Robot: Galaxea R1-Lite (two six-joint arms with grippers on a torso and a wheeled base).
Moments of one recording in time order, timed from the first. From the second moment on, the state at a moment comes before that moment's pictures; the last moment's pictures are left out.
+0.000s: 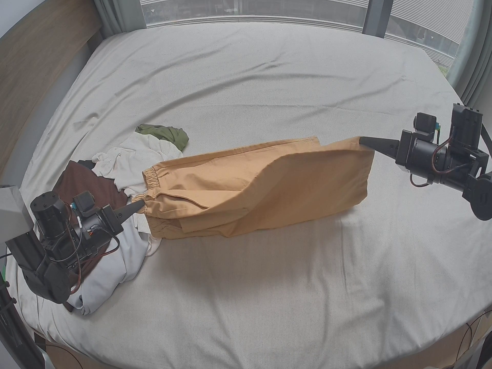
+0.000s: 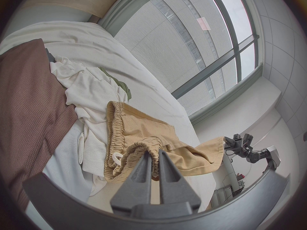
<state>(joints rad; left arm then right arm) 0.00 2.01 -0.40 -1.55 -0.62 -0.64 0.18 1.68 -0.95 -0.63 0.60 0.42</state>
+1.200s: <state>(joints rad) -0.05 2.12 -0.60 -1.55 -0.39 -0.73 0.17 2.09 -1.40 -0.63 0.54 0.48</state>
